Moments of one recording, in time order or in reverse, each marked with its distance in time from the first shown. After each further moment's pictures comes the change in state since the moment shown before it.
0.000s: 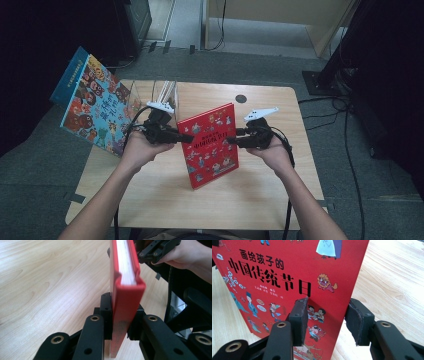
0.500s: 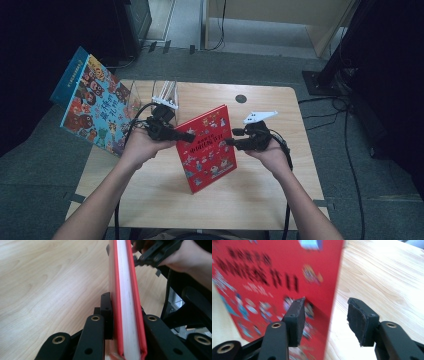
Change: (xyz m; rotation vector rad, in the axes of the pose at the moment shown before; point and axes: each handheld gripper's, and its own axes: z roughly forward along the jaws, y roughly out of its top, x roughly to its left) left arm -0.002 0.011 0.001 0.061 0.003 -0.049; right arm 0.002 -0.007 0.006 -0.041 -0.007 -0.026
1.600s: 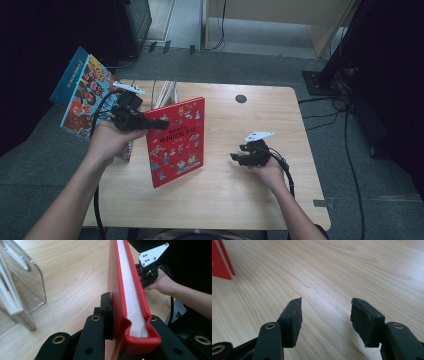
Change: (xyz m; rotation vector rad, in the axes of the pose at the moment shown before) left arm -0.003 -0.007 -0.085 -0.076 0.130 -0.053; right arm -0.017 -0.078 0.038 0.093 -0.129 0.080
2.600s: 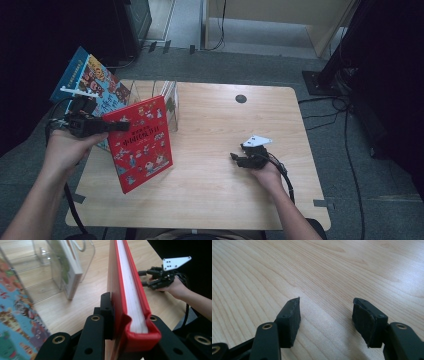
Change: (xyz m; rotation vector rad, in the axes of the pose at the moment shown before) left arm 0.037 -0.048 -0.070 -0.063 0.129 -0.155; right arm 0.001 -0.017 0.015 -0.086 -0.102 -0.056
